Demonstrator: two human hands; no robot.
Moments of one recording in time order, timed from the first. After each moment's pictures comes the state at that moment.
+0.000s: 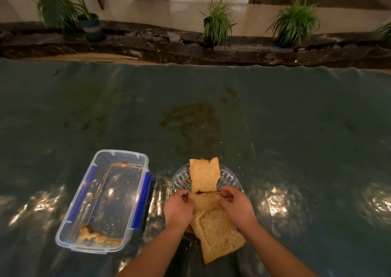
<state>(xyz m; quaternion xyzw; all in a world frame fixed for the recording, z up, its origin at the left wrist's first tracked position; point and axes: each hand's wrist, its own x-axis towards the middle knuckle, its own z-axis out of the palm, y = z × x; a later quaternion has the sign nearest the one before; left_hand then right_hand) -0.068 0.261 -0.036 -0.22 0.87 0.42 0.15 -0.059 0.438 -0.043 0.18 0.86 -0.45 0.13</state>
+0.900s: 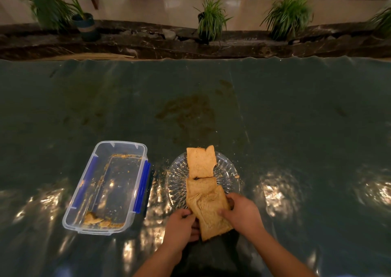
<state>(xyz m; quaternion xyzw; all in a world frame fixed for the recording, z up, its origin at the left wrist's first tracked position) 0.020 0.259 -0.023 -0.32 0.68 0.60 0.28 0.001 0.447 -0.026 0.14 0.93 -0.28 0.19</state>
